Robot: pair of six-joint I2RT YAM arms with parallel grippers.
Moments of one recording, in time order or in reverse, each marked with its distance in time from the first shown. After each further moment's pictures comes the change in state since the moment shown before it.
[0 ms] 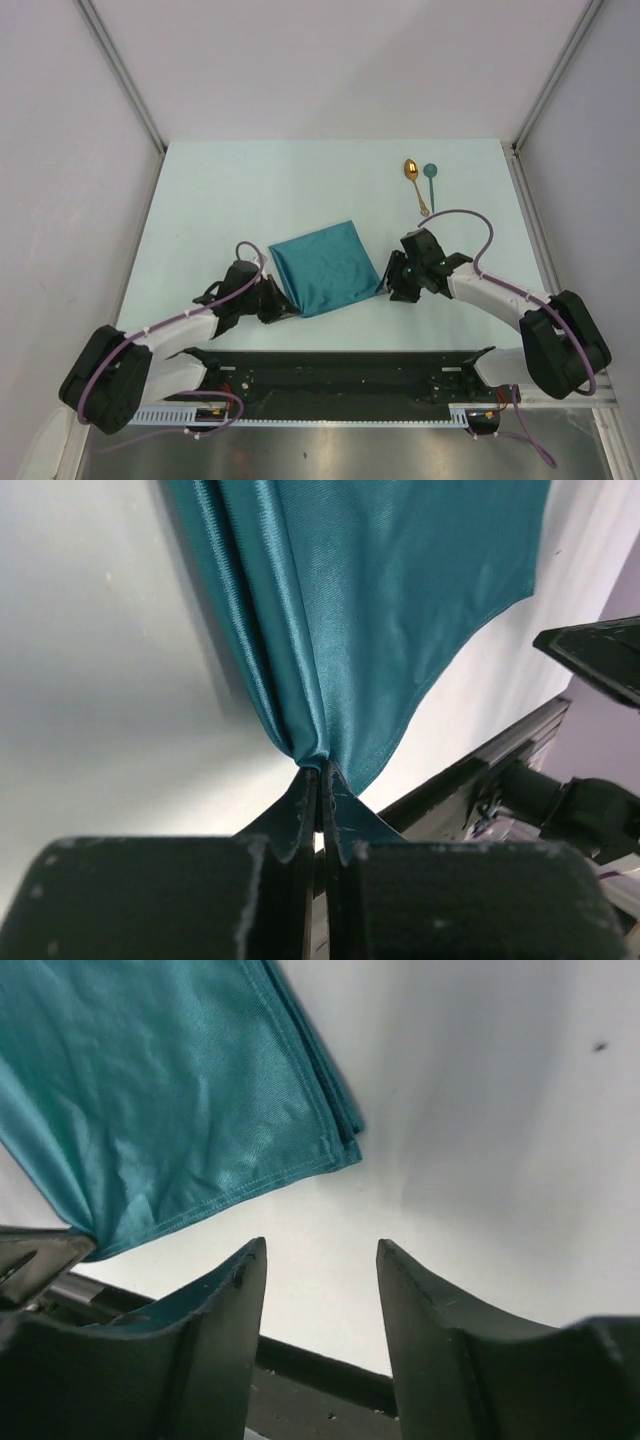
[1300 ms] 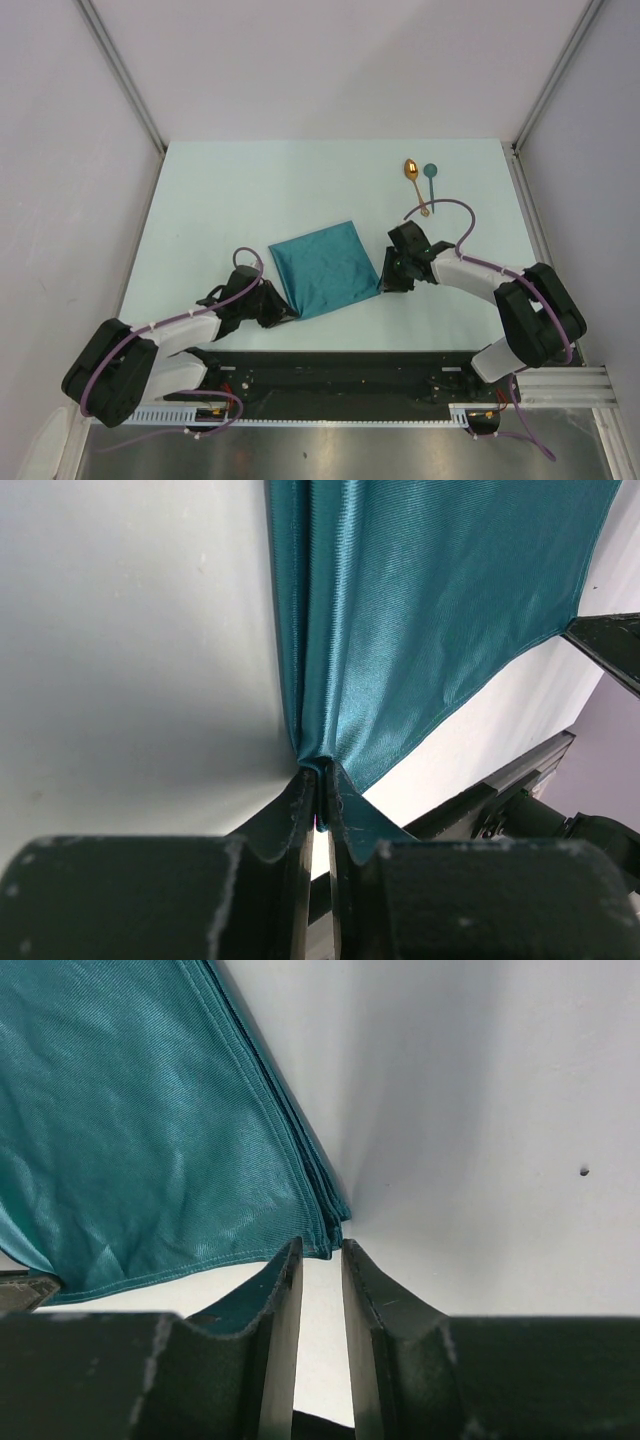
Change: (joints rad) left arm -0.041 0.011 -0.048 0.041 -0.086 -0.108; right arm 0.004 0.171 0.106 0.010 0.080 -0.116
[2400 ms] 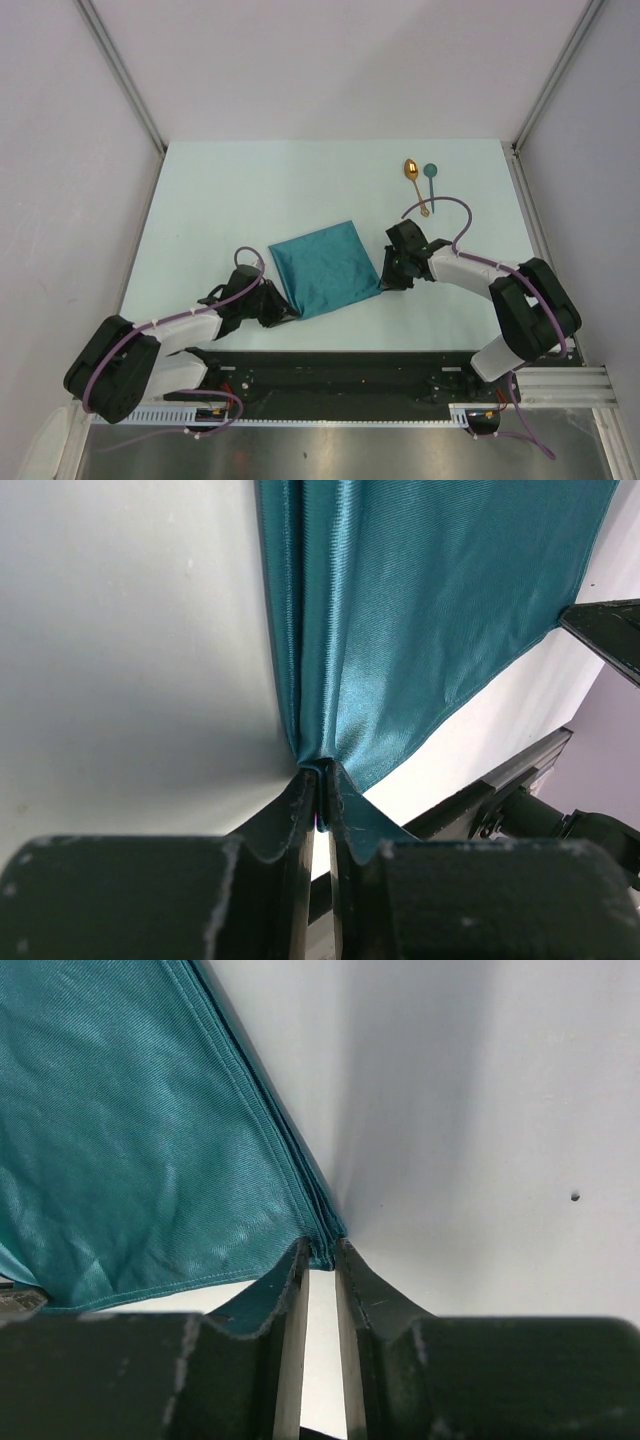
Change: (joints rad) left arm 0.000 0.023 0.003 0.020 0.008 0.000; right arm -0.001 0.037 0.024 0.001 0.016 -0.030
